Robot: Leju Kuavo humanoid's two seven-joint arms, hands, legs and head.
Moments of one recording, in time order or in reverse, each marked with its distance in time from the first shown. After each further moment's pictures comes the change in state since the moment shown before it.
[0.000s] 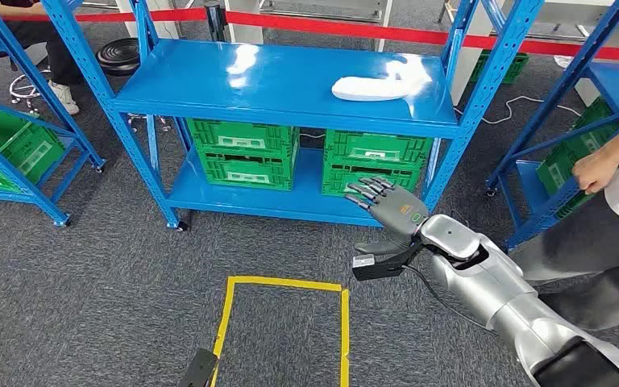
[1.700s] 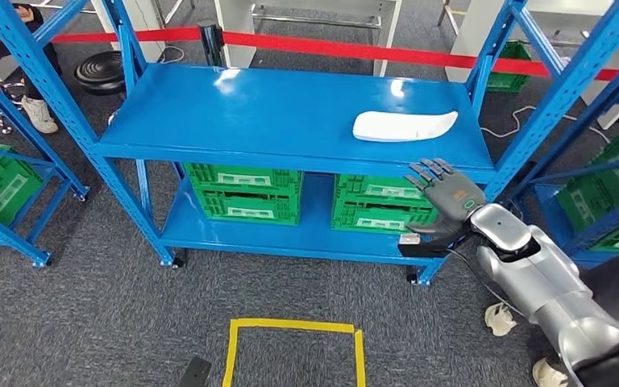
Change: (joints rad) left arm 0.020 0.002 0.003 0.000 0.025 0.010 -0.006; right arm 0.056 -0.164 -0.163 -0.035 0.129 0.013 0.105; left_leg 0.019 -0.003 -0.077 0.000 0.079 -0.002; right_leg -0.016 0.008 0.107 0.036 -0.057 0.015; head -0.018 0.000
